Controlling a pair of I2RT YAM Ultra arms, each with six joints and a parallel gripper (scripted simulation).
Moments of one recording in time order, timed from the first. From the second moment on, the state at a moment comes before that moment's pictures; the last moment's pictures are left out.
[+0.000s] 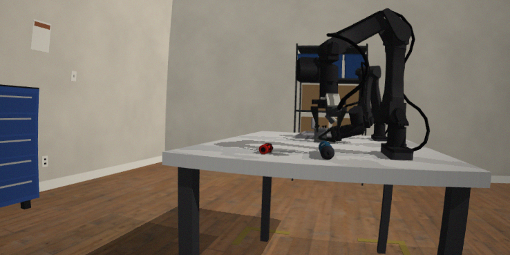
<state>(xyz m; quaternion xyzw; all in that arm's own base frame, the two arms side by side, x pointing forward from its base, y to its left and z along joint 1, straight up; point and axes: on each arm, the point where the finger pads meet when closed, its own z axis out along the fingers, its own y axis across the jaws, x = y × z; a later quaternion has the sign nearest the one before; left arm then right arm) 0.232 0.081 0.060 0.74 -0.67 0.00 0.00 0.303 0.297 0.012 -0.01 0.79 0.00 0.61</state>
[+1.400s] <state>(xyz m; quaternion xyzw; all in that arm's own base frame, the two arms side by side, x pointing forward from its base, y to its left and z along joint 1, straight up) 0.232 0.081 0.060 0.74 -0.67 0.00 0.00 0.303 0.297 0.012 -0.01 0.79 0.00 0.61</state>
